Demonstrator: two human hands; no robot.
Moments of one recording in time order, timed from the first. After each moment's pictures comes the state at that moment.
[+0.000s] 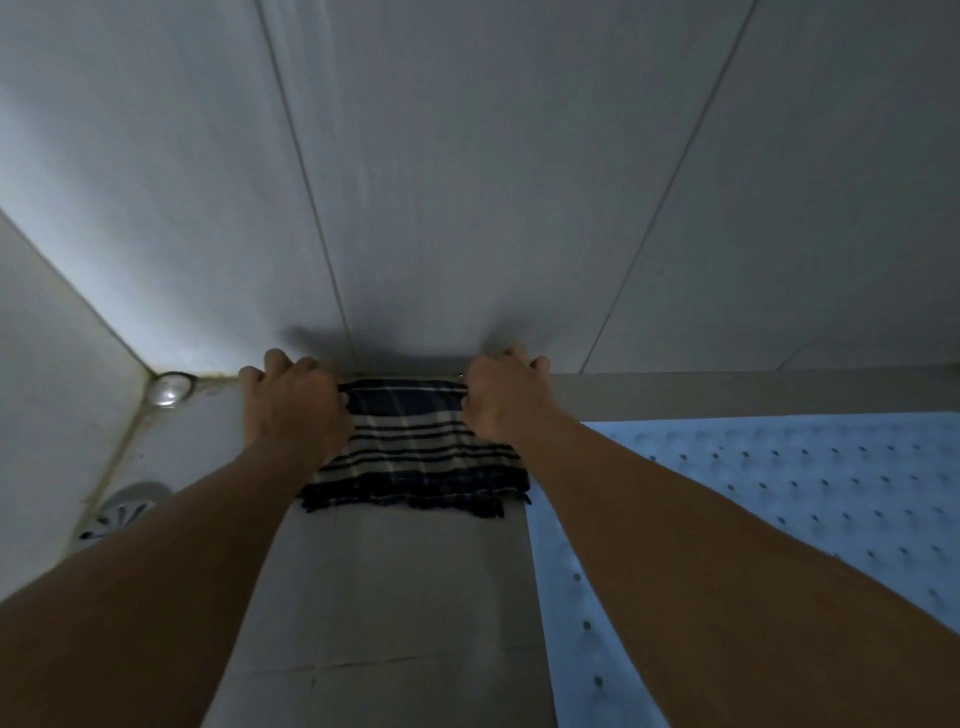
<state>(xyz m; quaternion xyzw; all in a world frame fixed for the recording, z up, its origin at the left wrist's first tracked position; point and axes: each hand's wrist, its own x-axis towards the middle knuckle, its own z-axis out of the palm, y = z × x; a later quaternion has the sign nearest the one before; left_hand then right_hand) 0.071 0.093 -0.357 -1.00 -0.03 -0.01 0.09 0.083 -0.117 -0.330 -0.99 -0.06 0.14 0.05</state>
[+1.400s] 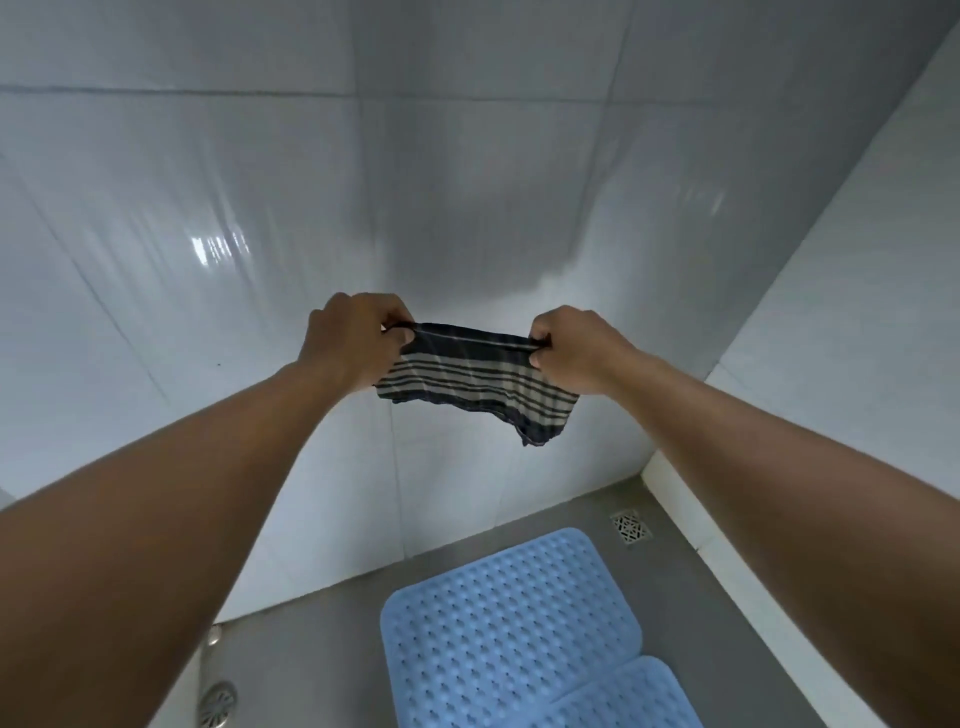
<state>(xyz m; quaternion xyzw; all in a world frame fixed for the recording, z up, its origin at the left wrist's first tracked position) 0.018 -0.152 0.551 -0.93 0.20 -0.05 -0.32 -0.076 -0.389 0.587 -0.98 0.12 0.03 0.16</state>
